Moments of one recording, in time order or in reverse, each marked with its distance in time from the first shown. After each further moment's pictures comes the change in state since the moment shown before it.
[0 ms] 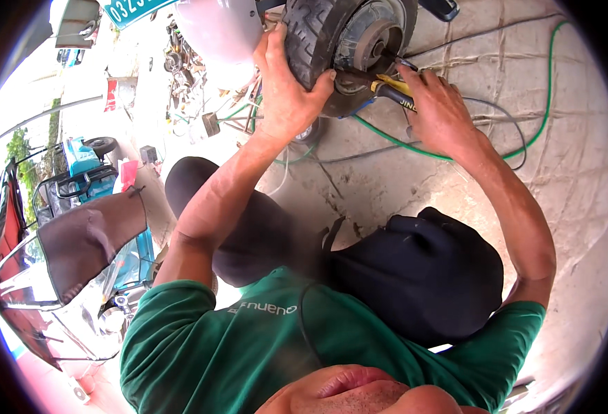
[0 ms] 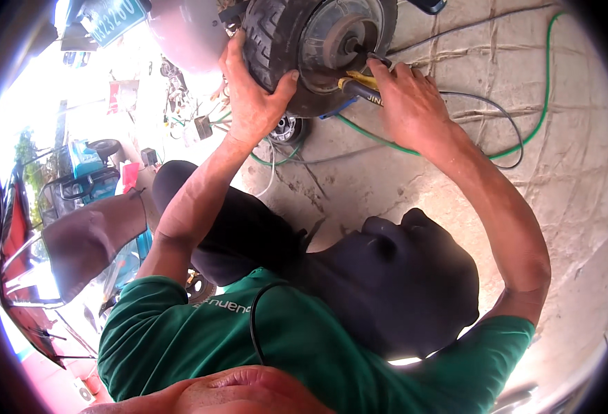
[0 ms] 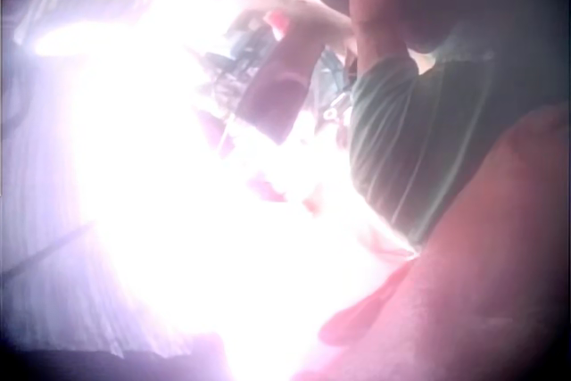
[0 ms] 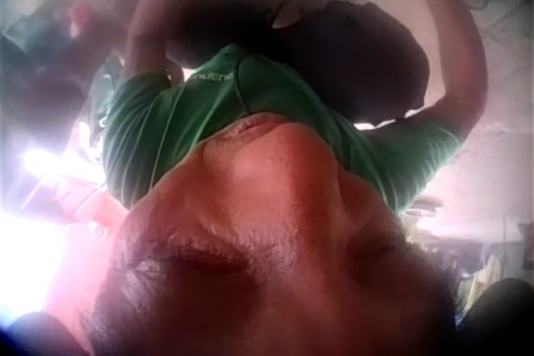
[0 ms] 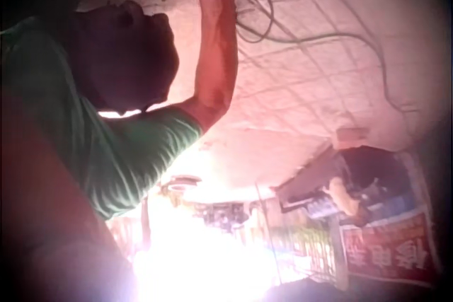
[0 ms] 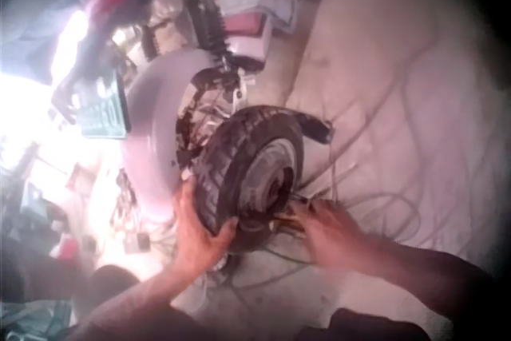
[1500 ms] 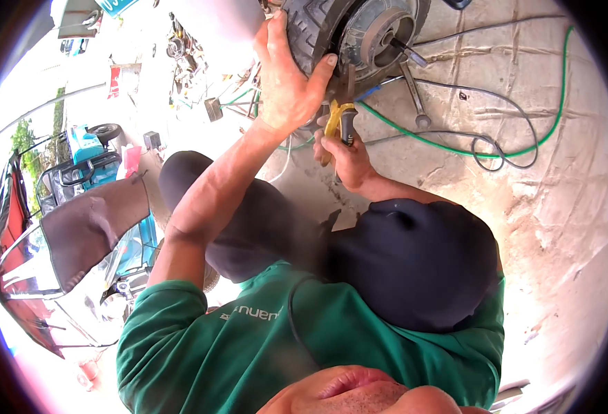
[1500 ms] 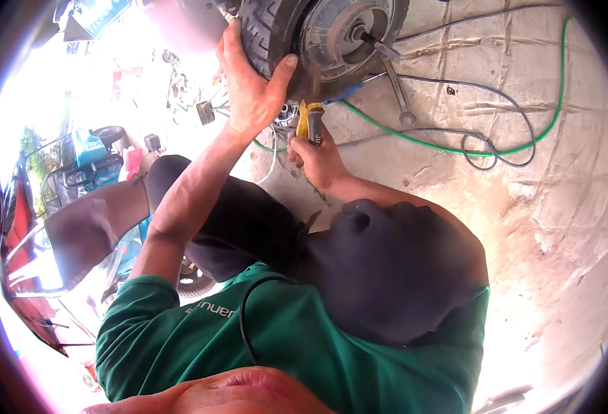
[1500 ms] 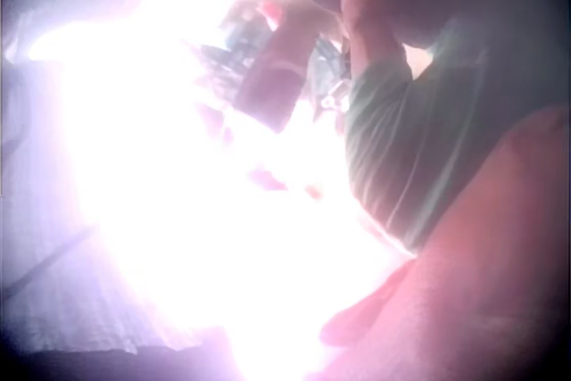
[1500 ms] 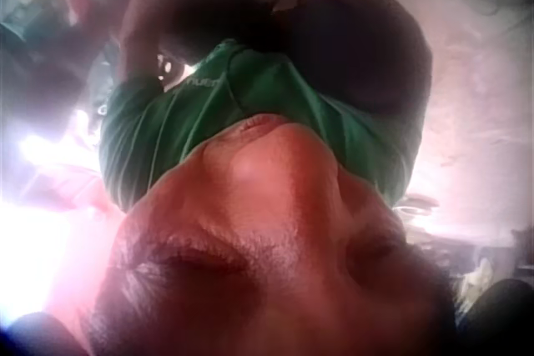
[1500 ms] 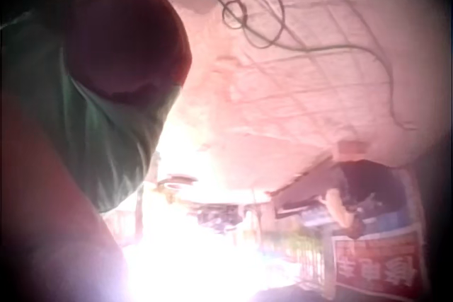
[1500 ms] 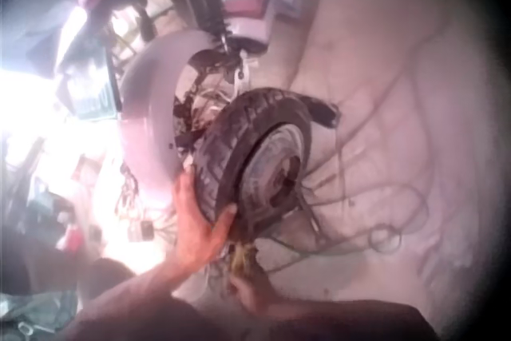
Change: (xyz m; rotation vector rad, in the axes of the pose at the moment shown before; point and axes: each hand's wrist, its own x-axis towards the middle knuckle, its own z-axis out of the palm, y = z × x) left_hand -0.012 -0.003 0.002 0.014 -0.010 -0.024; right_hand -0.024 -0.138 0.172 2.132 -0.034 0.316
